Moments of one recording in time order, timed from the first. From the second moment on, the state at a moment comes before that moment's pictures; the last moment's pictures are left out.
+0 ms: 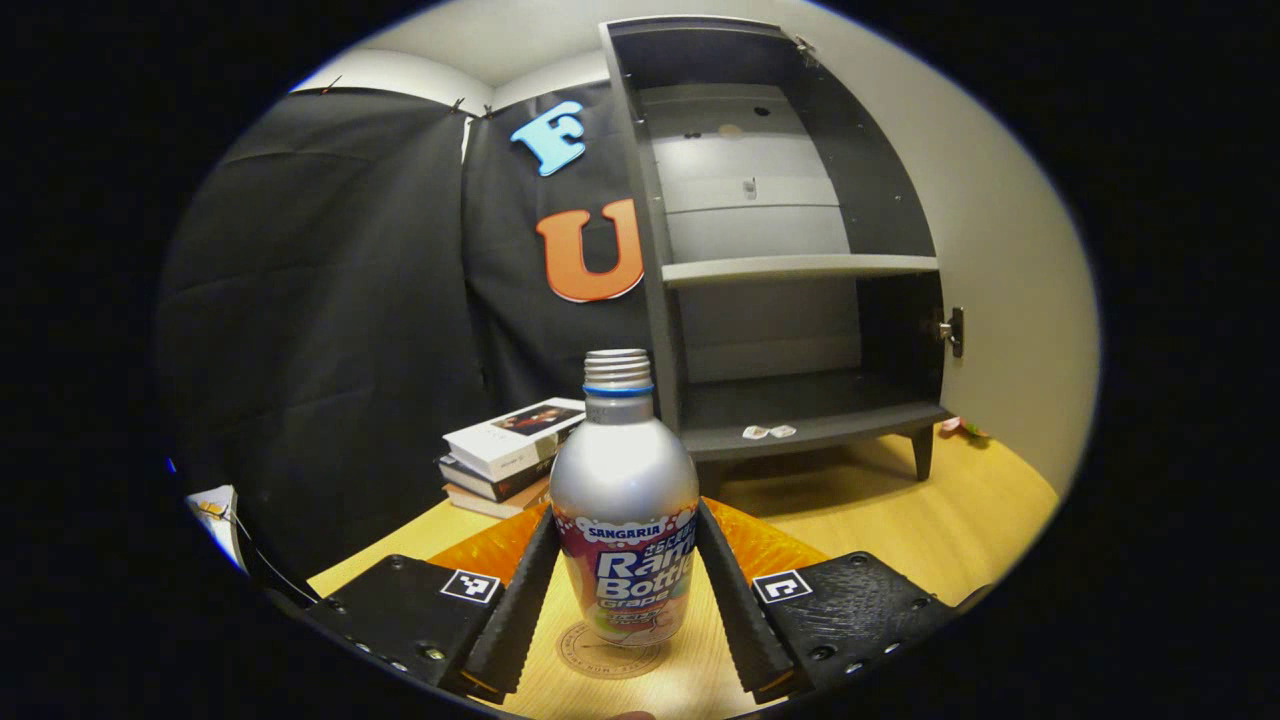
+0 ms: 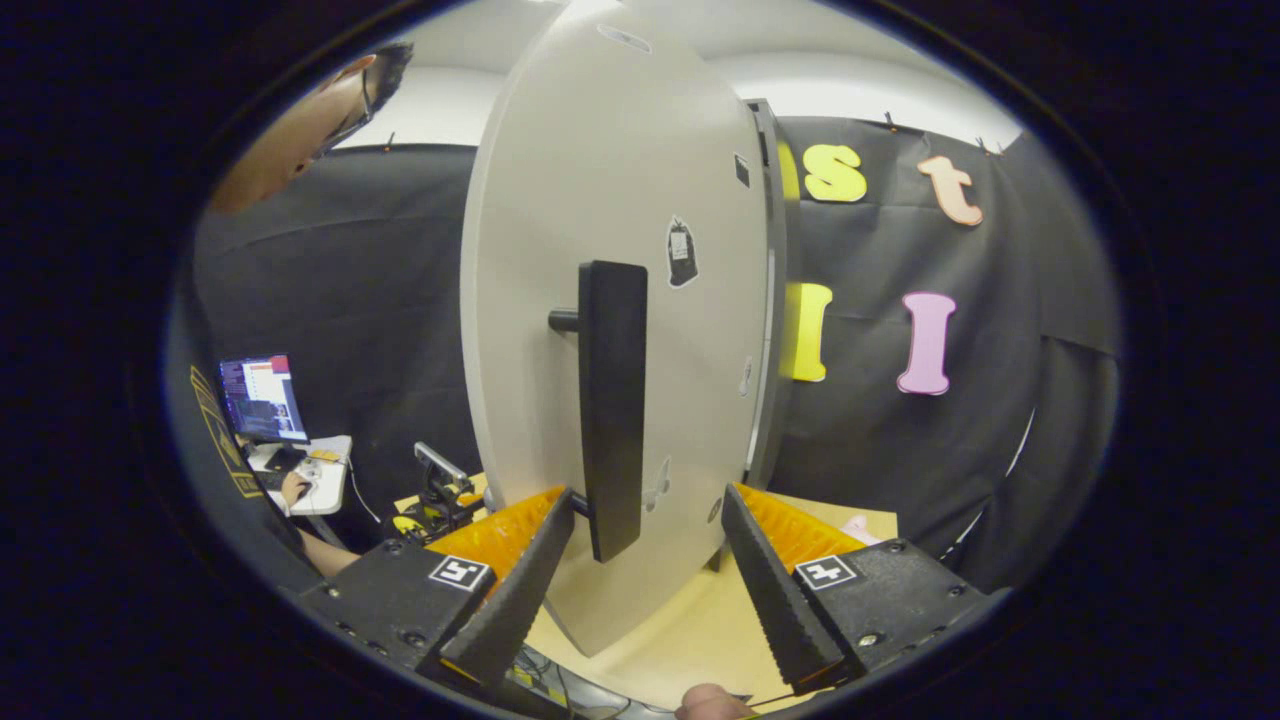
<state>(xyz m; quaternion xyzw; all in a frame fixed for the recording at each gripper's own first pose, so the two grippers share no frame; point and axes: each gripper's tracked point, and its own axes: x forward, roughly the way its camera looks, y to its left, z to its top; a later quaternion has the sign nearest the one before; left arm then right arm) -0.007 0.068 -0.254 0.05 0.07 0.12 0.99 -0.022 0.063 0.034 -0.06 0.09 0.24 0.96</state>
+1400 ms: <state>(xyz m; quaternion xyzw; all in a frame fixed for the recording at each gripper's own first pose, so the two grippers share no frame) -0.043 0.086 -0.282 0.07 0.07 0.15 0.98 -0.023 0.065 0.029 -0.02 0.10 0.23 0.97</state>
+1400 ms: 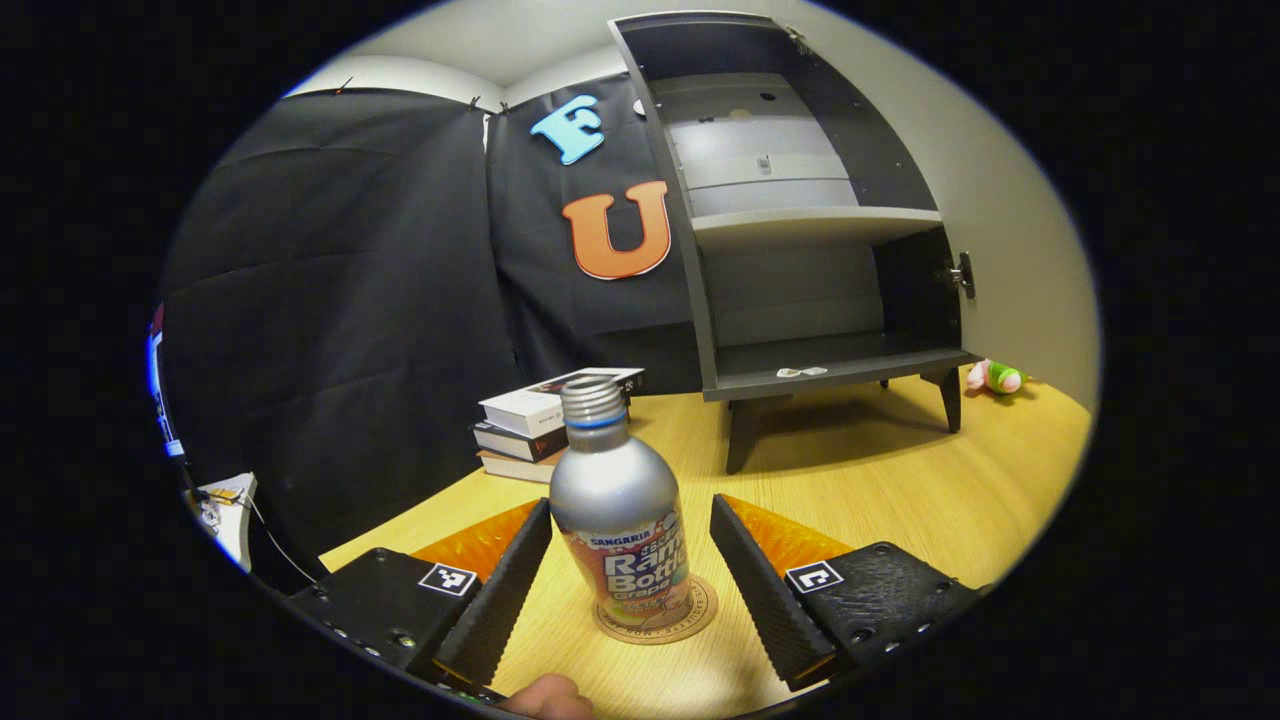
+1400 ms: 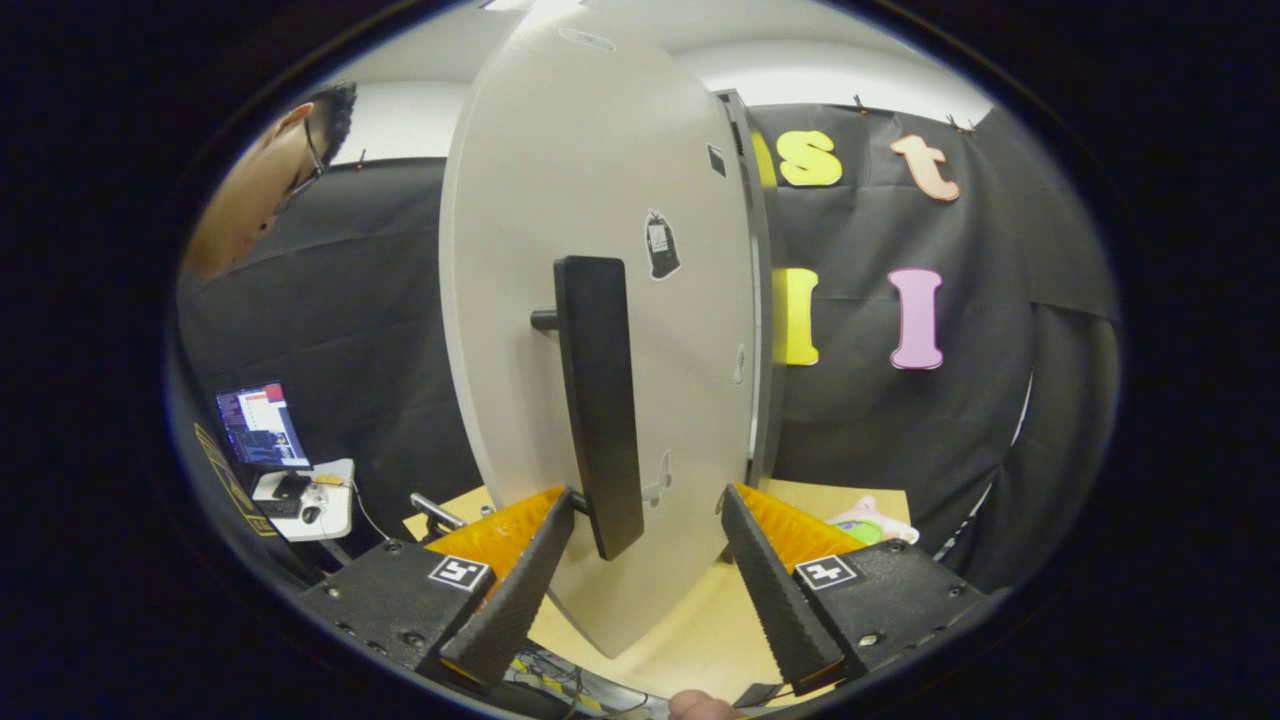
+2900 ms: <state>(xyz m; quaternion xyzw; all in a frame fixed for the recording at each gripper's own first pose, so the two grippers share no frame) -0.054 0.101 -0.122 -0.02 0.11 0.05 0.99 0.018 0.188 0.020 0.12 0.07 0.31 0.94</state>
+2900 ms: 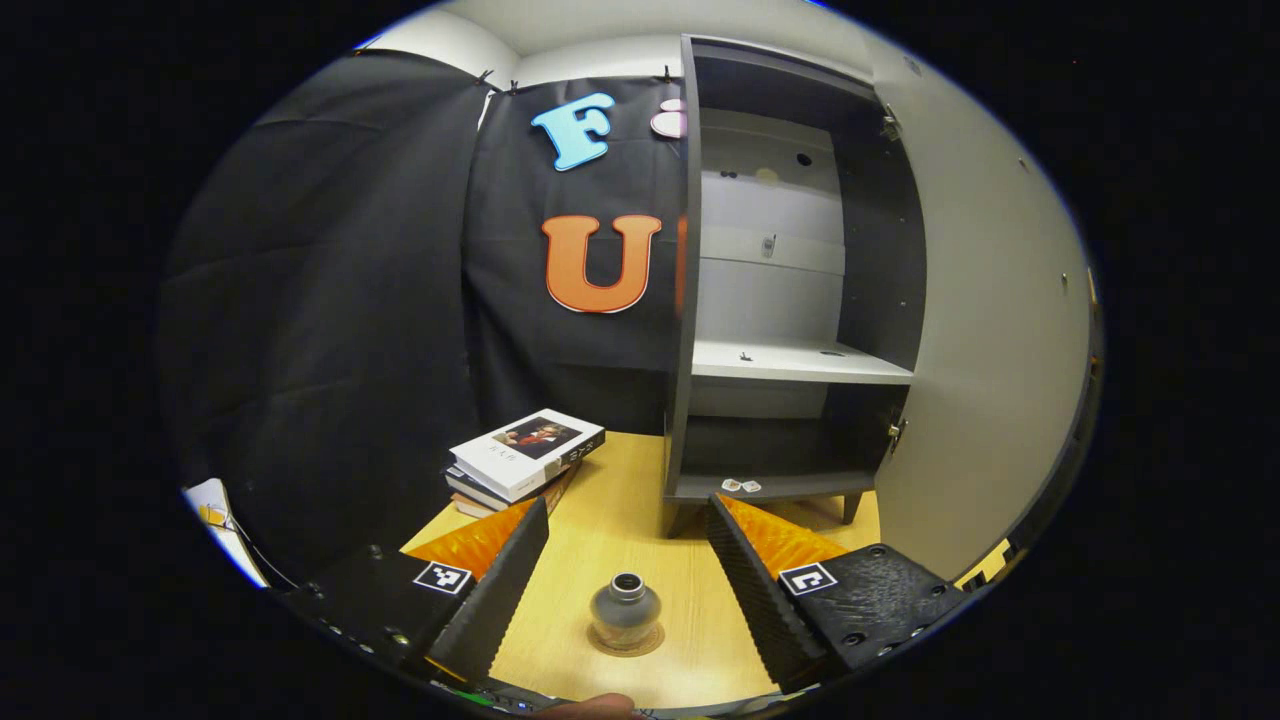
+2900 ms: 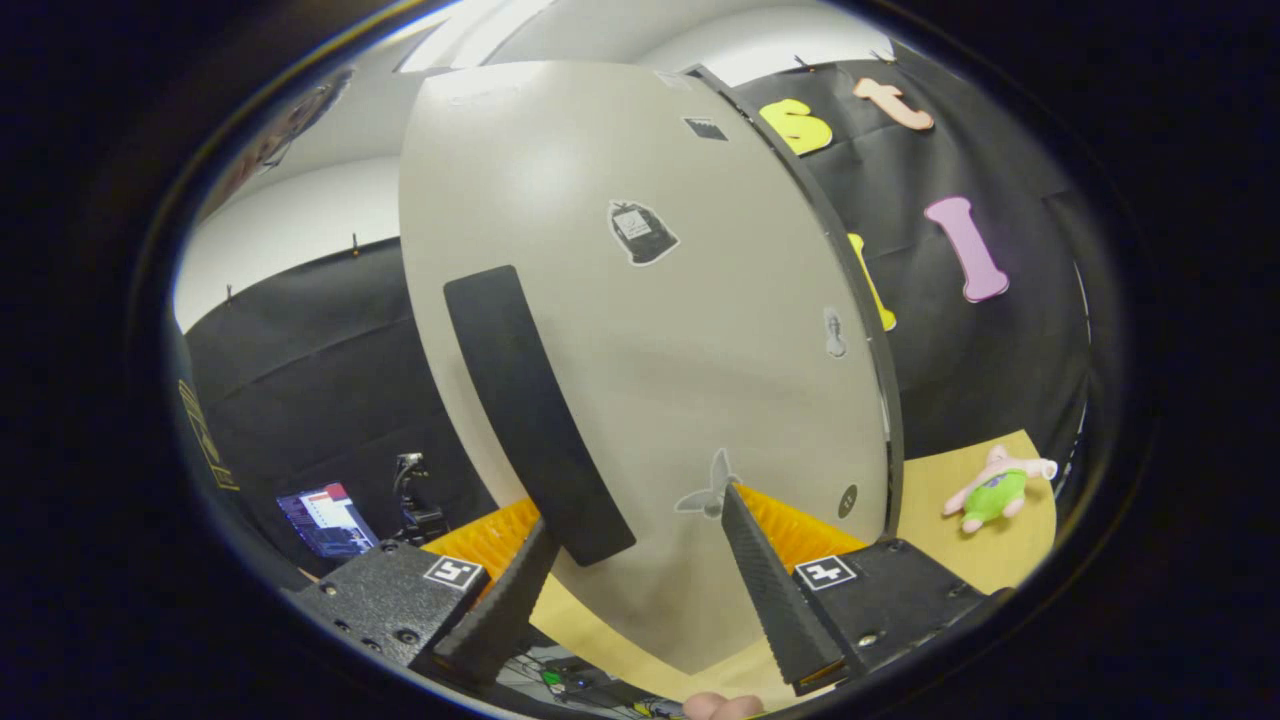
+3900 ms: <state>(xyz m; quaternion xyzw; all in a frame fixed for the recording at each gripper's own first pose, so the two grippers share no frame) -0.089 0.159 -0.101 -0.03 0.07 0.13 0.99 0.081 0.265 0.026 0.07 0.06 0.37 0.93</state>
